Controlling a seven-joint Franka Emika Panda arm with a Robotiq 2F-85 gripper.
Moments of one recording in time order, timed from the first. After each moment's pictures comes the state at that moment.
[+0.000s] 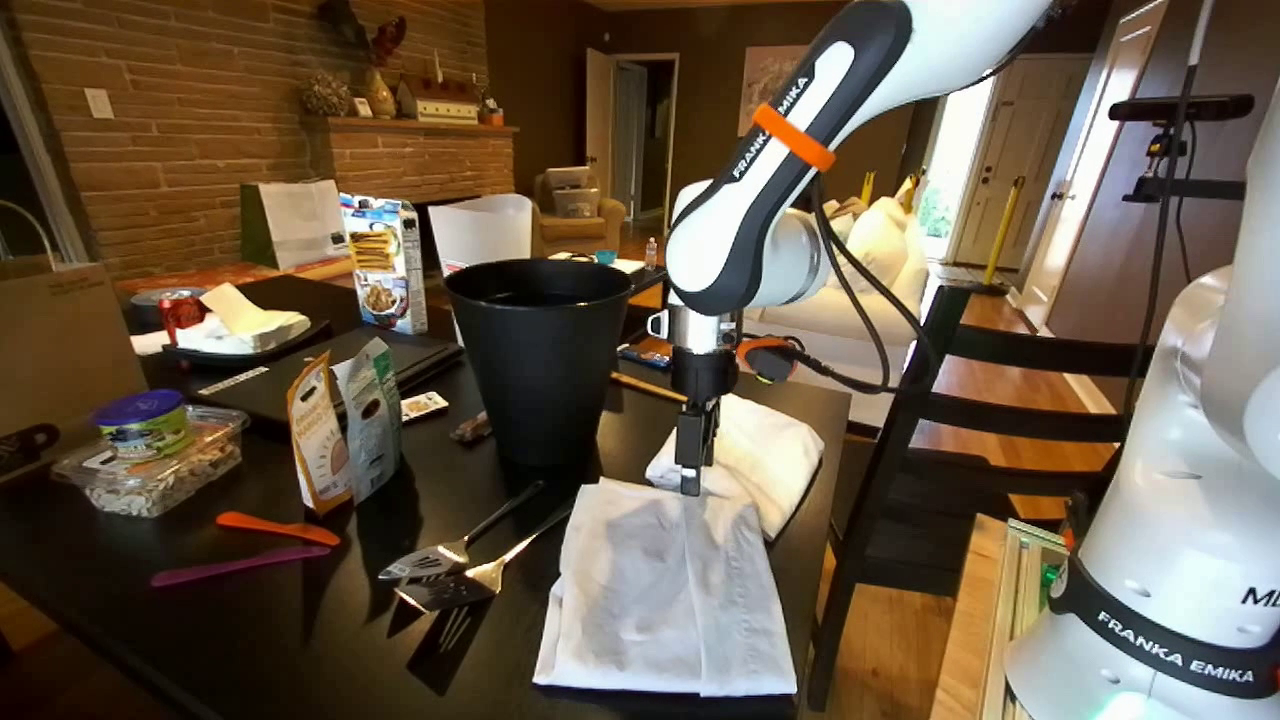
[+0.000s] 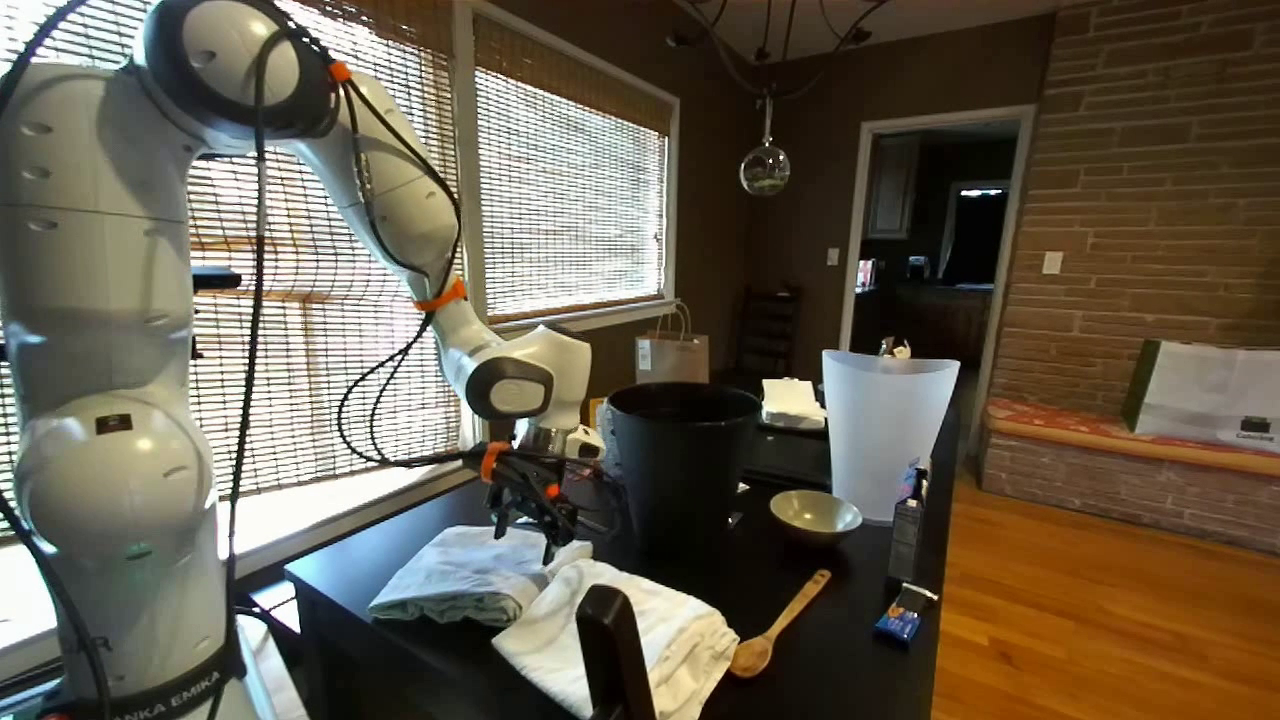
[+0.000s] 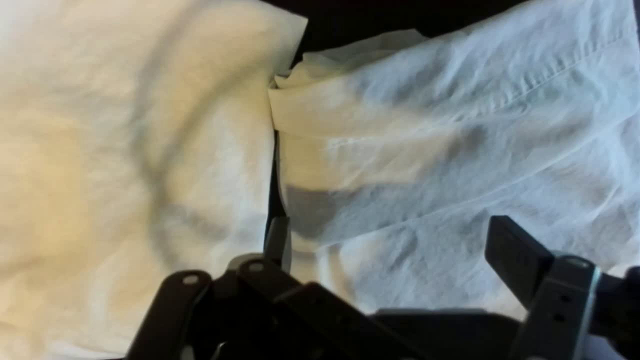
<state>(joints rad) 0.03 0.08 -0.04 -2.58 0.23 2.51 -0.53</state>
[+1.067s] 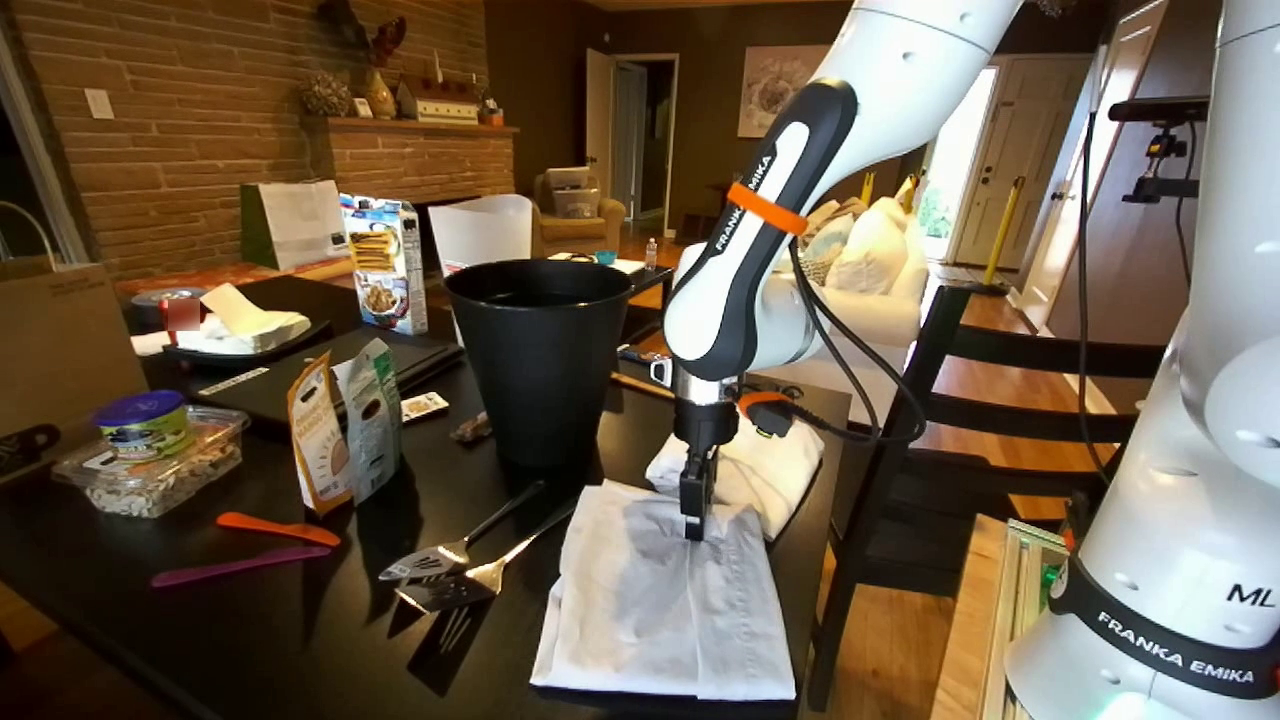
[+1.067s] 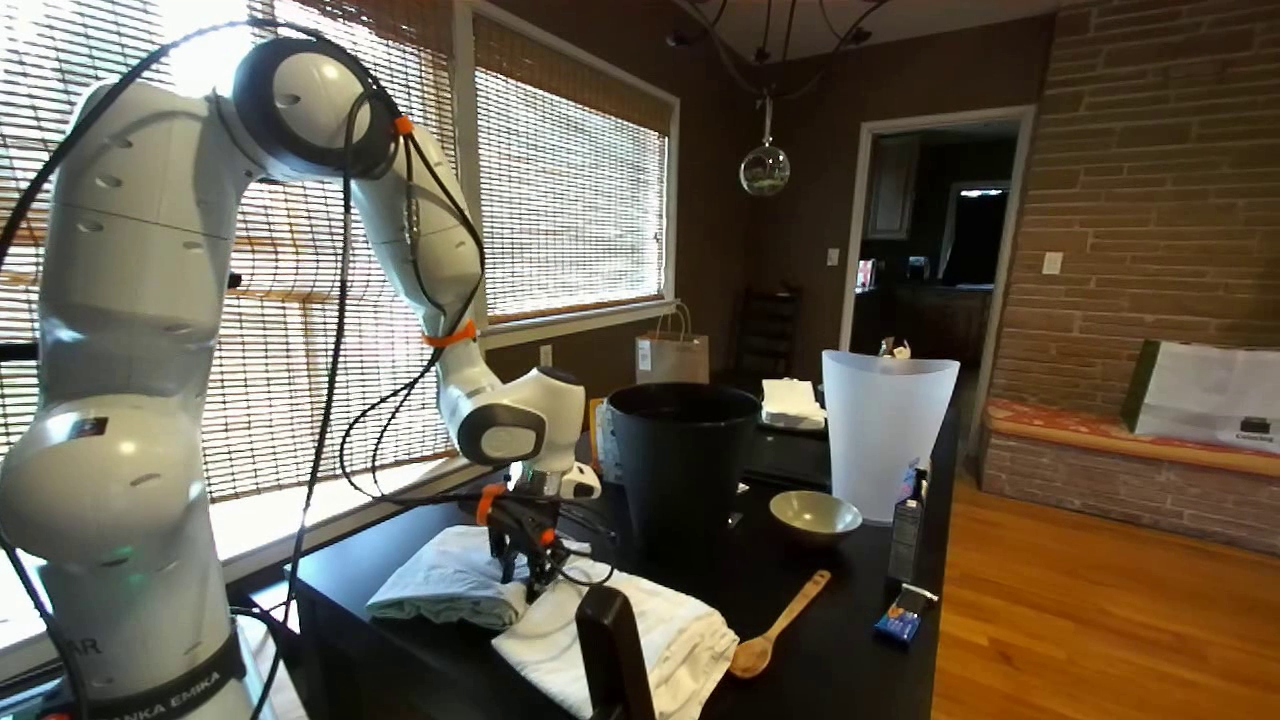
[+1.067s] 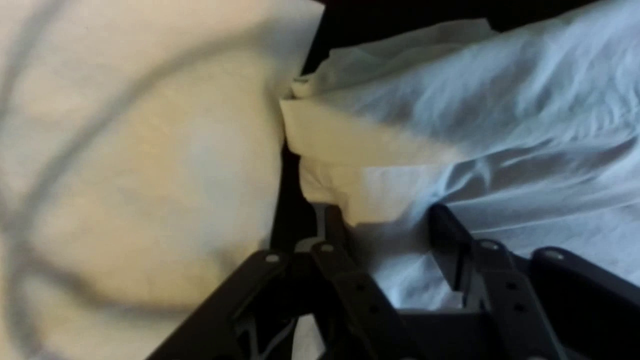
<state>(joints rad) -0.11 0.23 0.11 -2.60 0.27 2.70 -0.59</state>
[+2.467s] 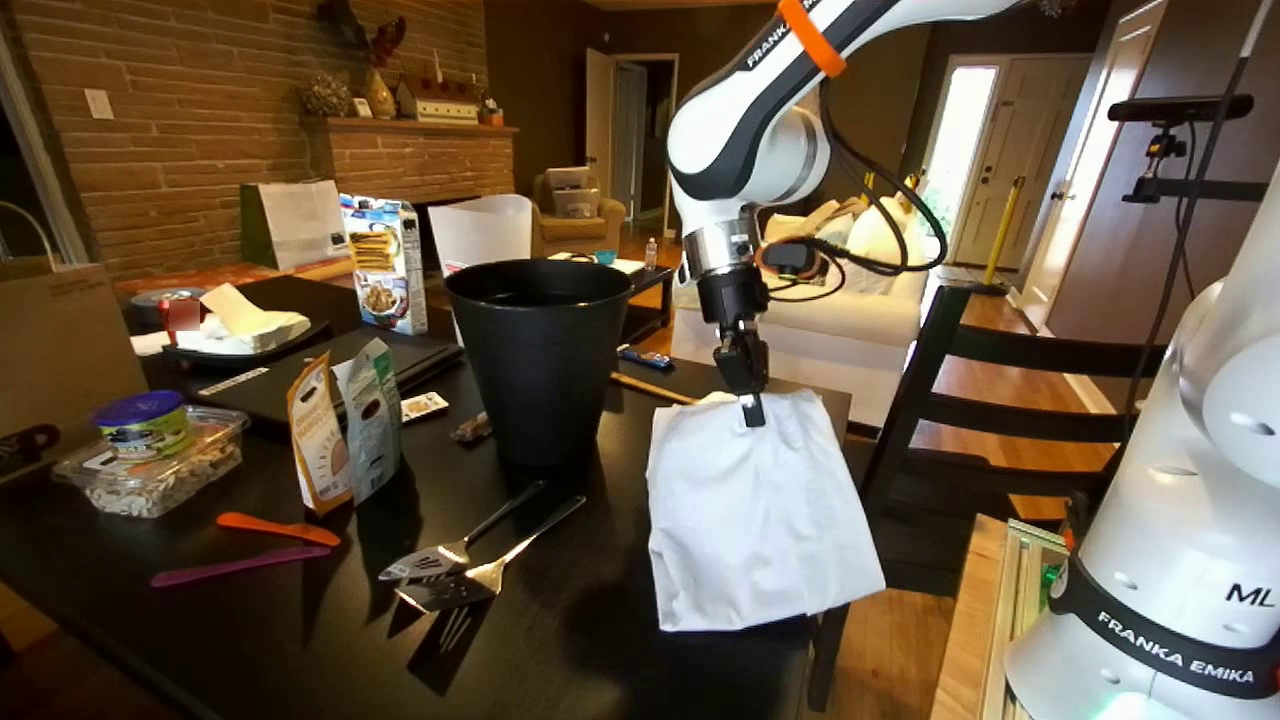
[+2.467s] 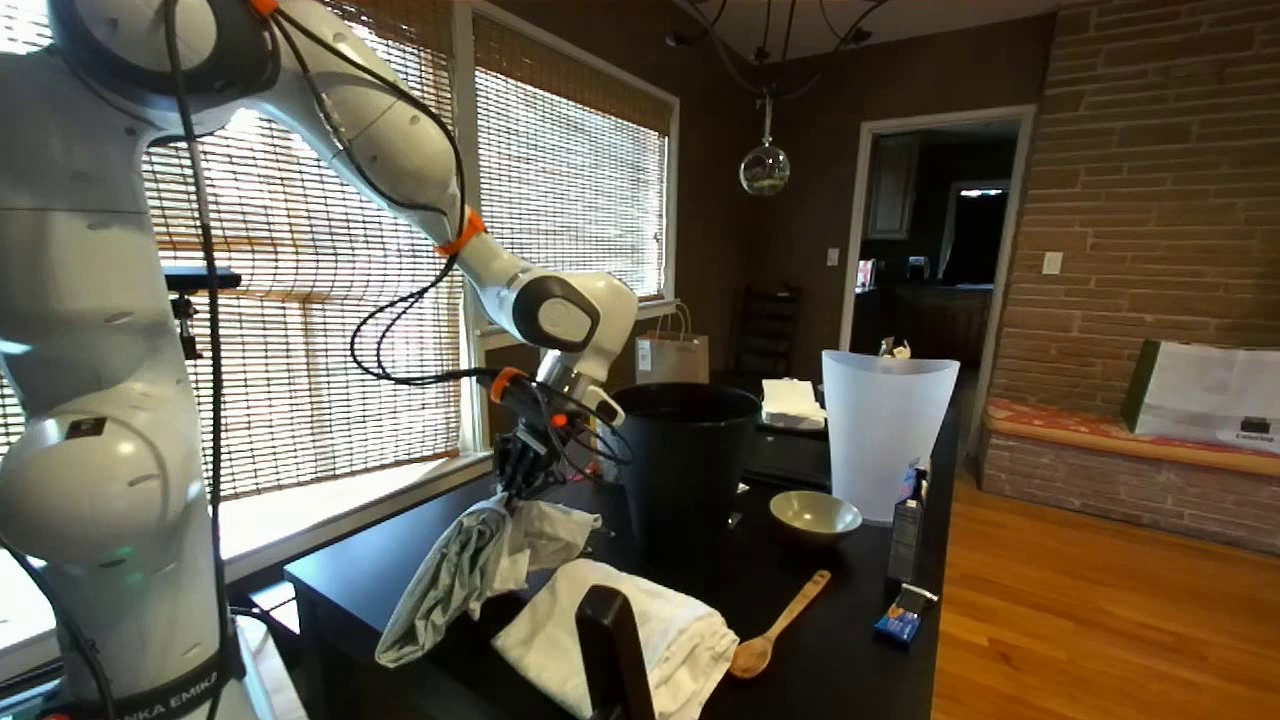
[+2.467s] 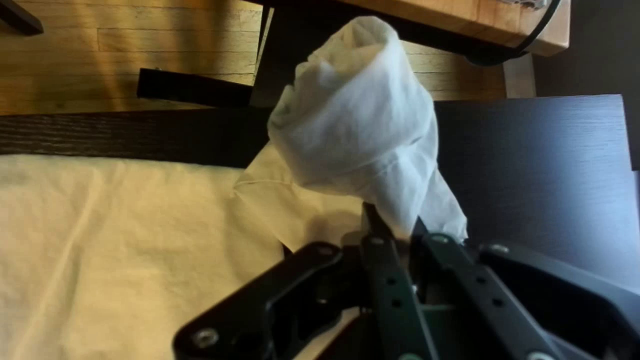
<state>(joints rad) -0.11 -0.05 -0.02 -2.39 0.12 1.89 -0.35</state>
